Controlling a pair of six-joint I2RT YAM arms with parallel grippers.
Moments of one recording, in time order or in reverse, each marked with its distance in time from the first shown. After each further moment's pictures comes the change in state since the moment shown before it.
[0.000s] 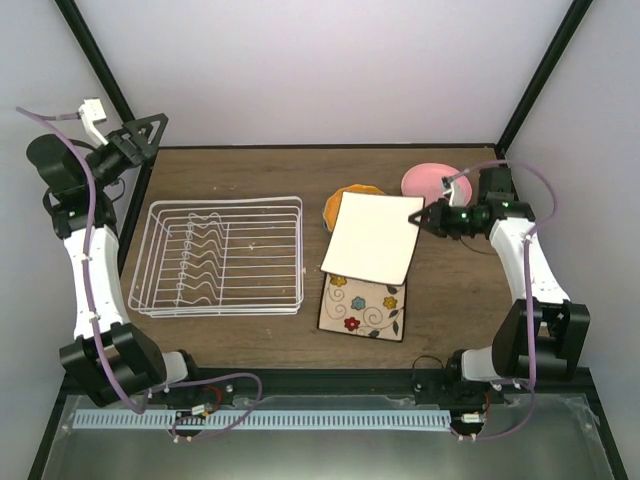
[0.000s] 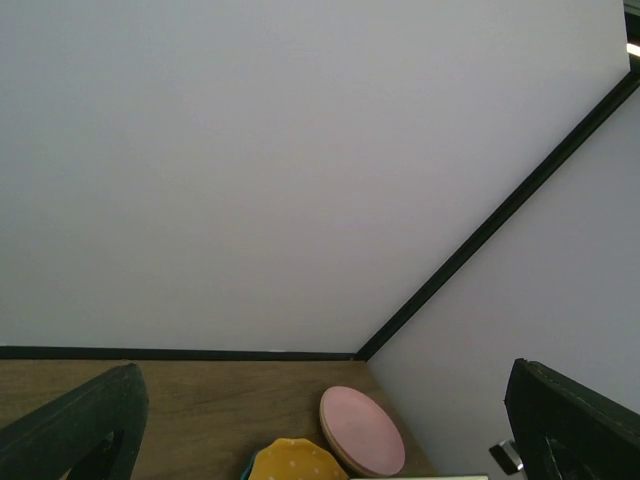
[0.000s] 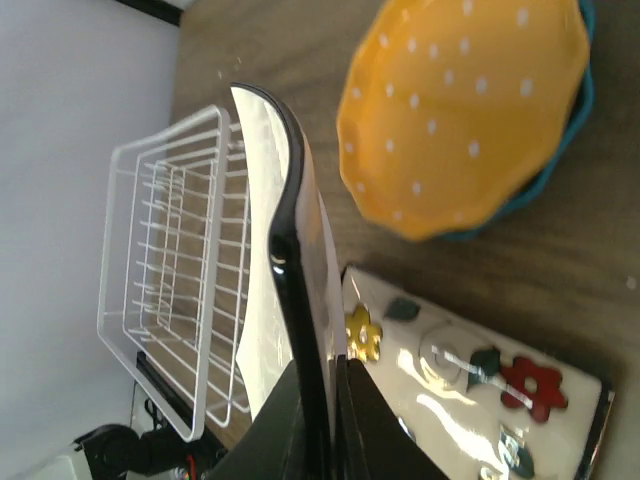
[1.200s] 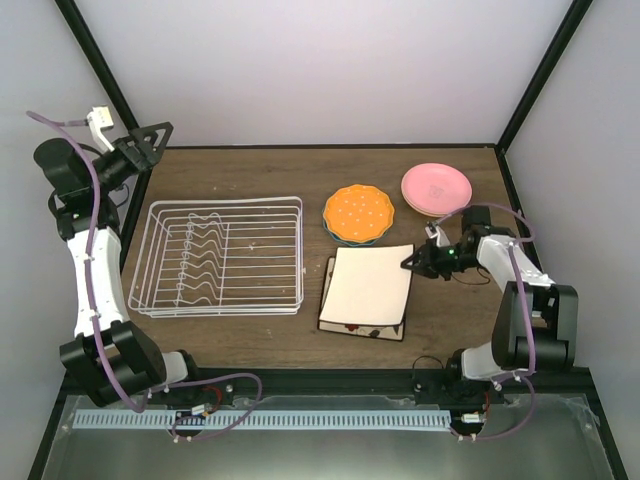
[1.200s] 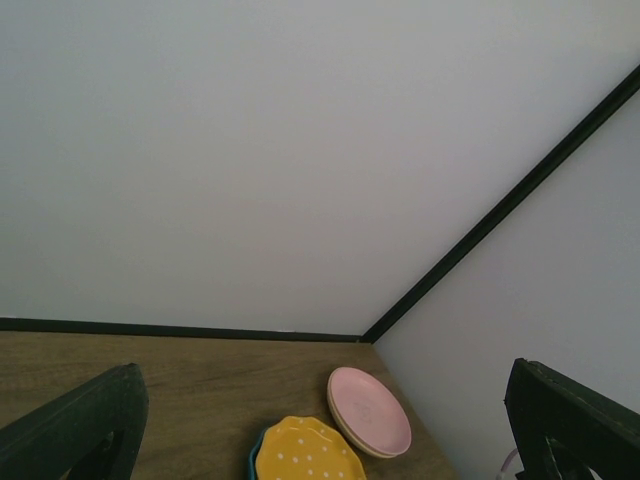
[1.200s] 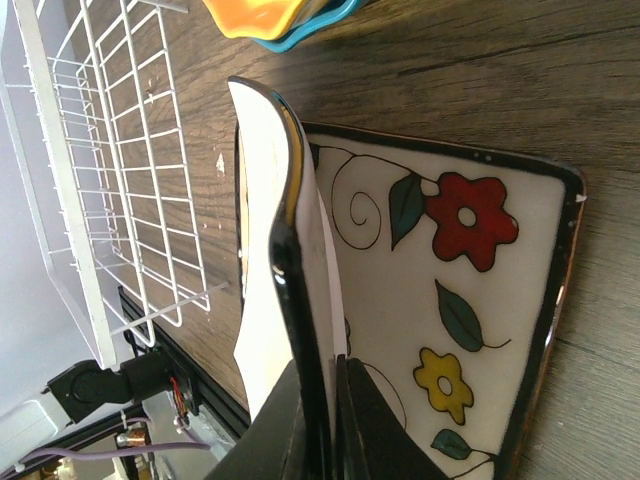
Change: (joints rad) left arm -0.005 0.000 -0.042 -0.033 0.010 0.053; right arm 0.014 0.040 -0.311 -0.045 0.011 -0.097
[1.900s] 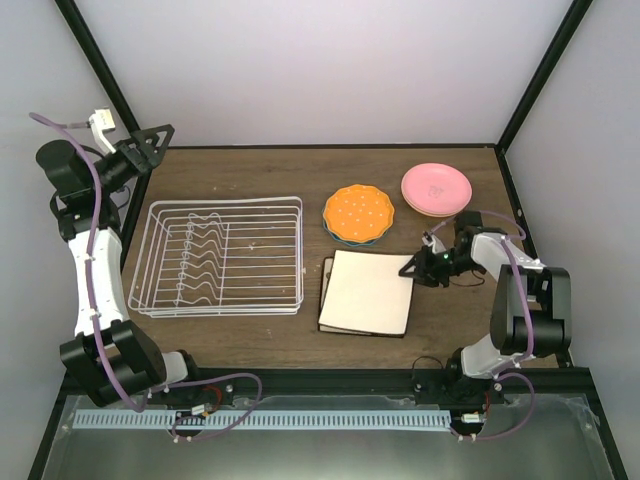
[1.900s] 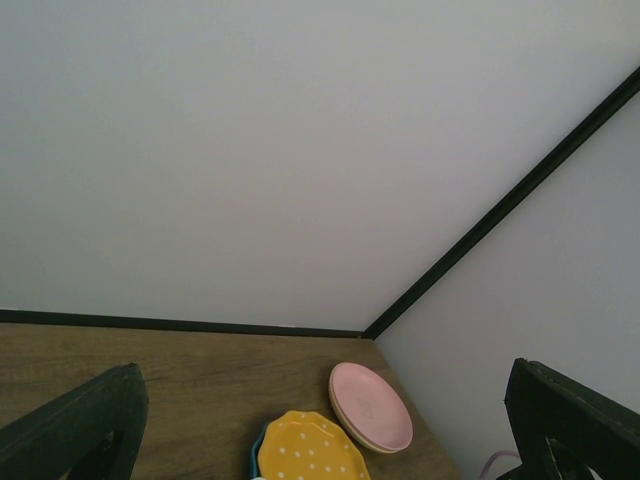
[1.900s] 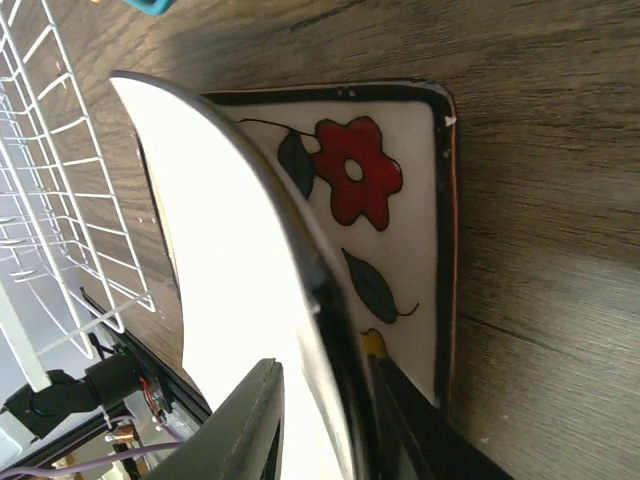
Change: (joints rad) left arm 0.000 0.000 -0.018 0.001 0.003 0.010; right arm 0.021 0.099 -0.017 0.012 0.075 0.011
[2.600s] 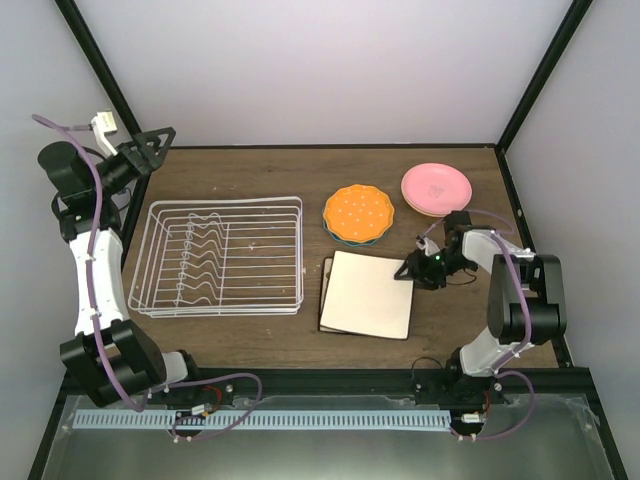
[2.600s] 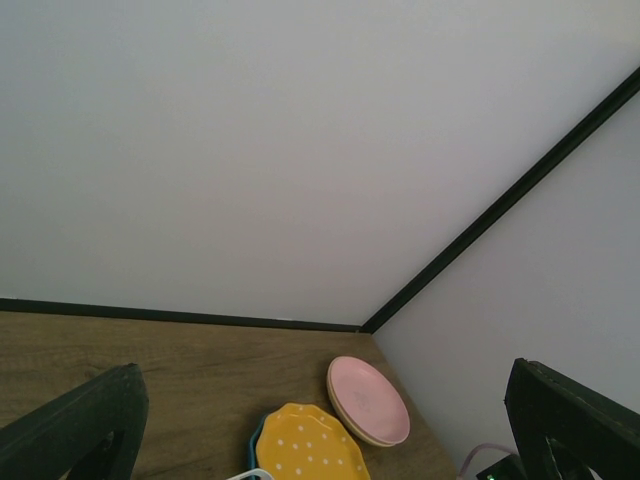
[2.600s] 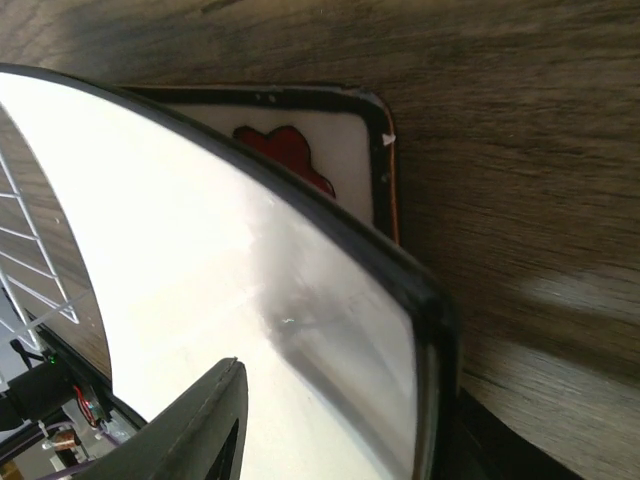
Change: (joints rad) left arm 0.000 0.000 -0.014 -0.004 0.008 0.000; right arm 0.047 0.068 0.014 0.025 0.111 -0.011
